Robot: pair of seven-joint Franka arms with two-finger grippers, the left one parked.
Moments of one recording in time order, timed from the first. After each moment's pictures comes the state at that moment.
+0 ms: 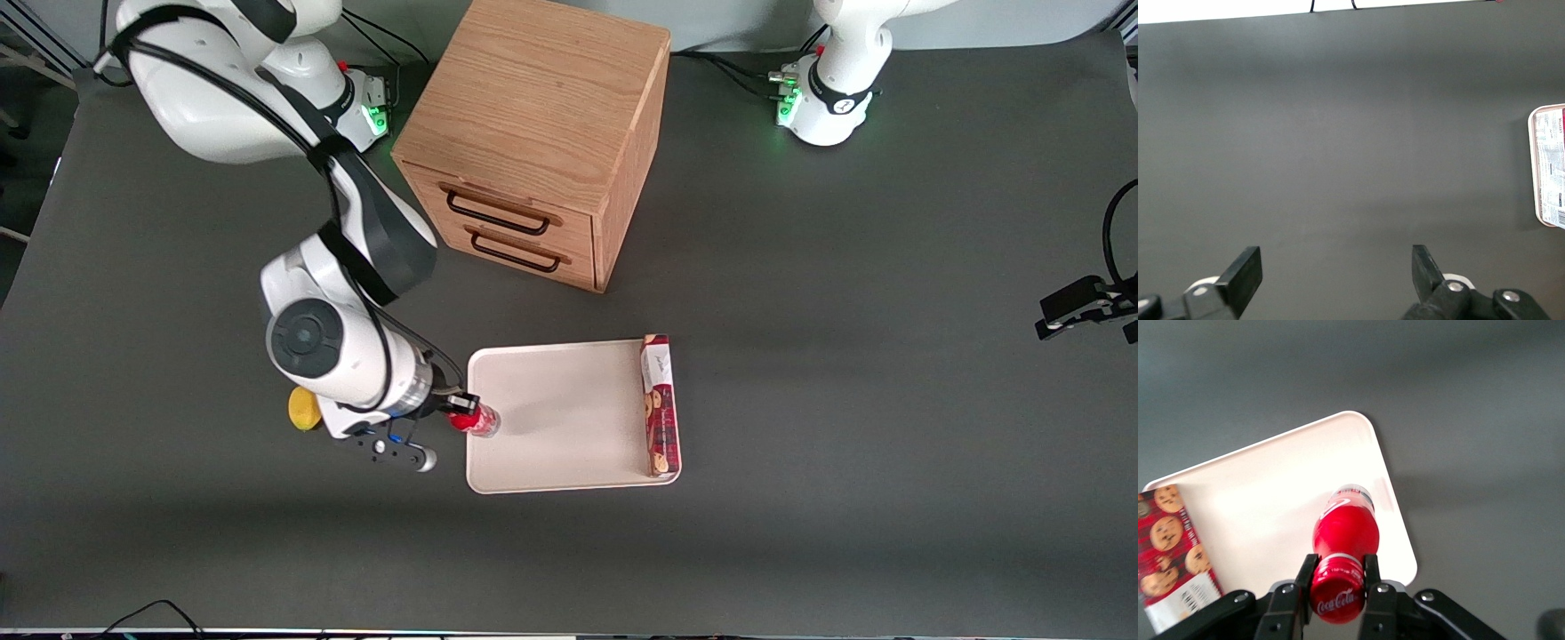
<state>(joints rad) 0.19 0.79 0.40 -1.10 -0.19 1.87 0.82</state>
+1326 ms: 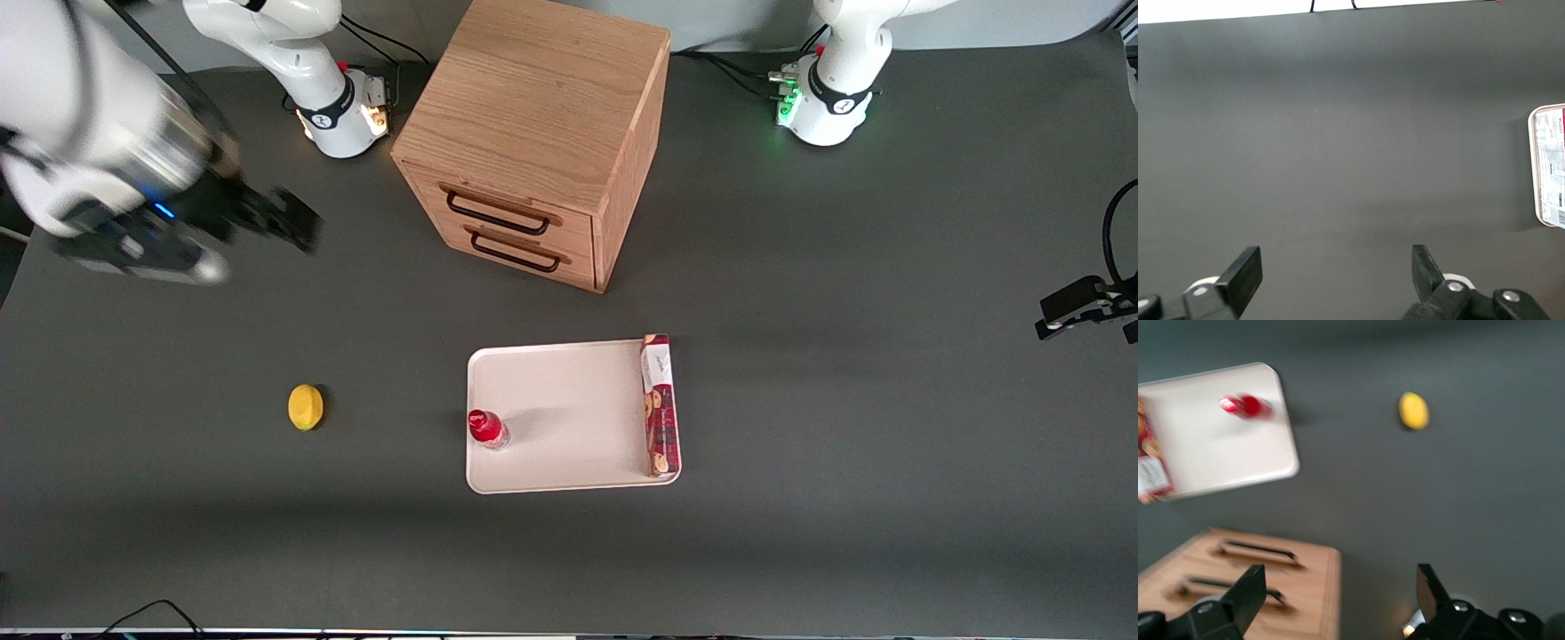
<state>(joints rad) -0.02 0.22 0.43 -1.08 -0.13 1.16 0.50</state>
